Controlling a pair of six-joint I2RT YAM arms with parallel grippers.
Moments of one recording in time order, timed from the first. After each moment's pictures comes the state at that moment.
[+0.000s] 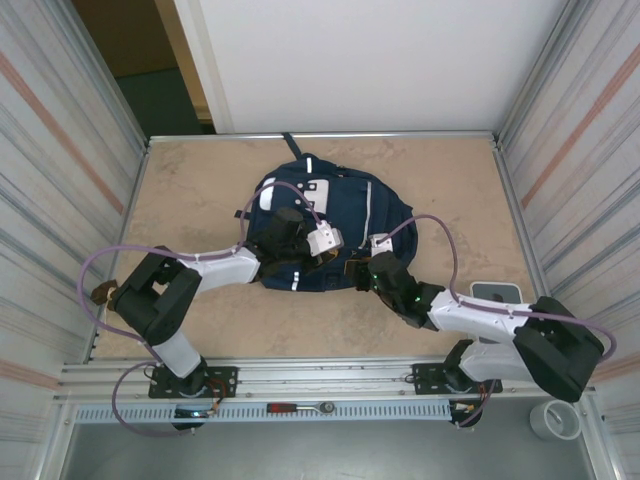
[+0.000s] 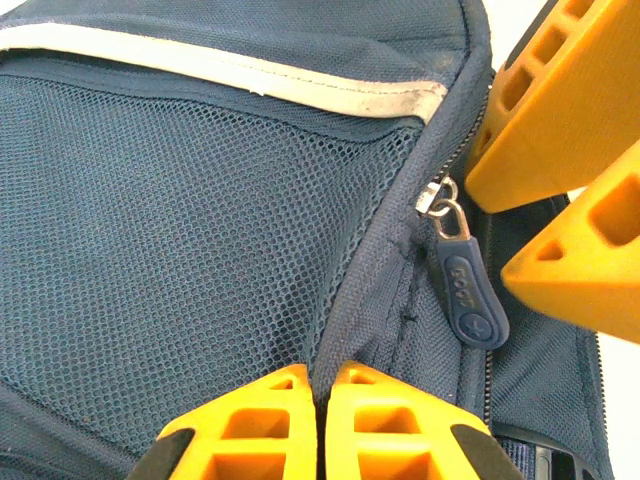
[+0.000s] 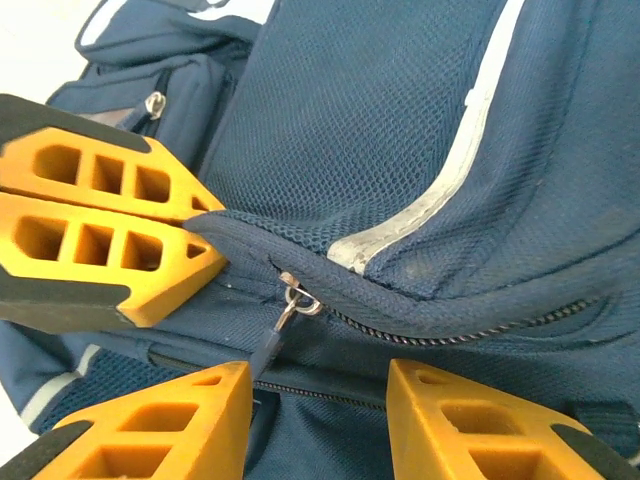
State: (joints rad) left arm -0.69 1.67 0.84 0.21 0.39 0.50; right arm 0.86 1.22 0.43 0.22 0.29 0.60
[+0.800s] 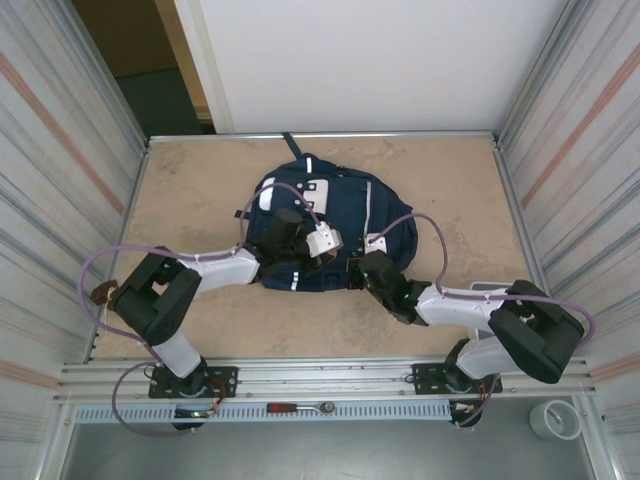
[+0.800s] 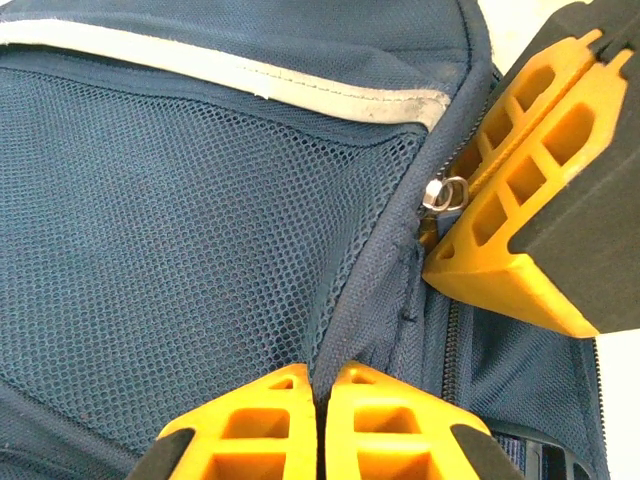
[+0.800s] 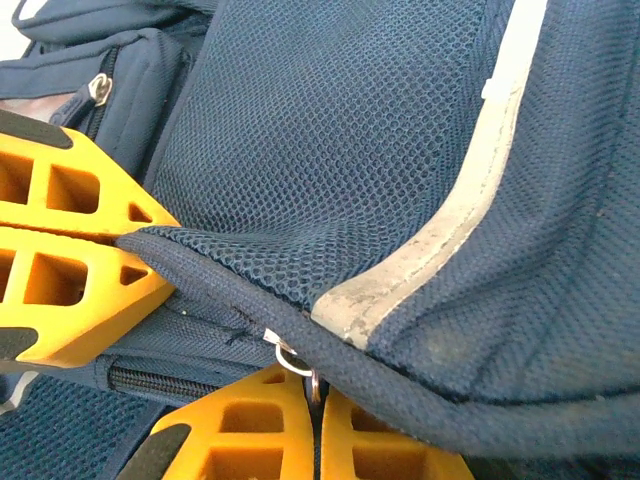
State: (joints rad) left arm -0.68 1.66 0.82 0.23 0.39 0.50; right arm 0.86 1.34 0.46 0.29 0.34 0.59
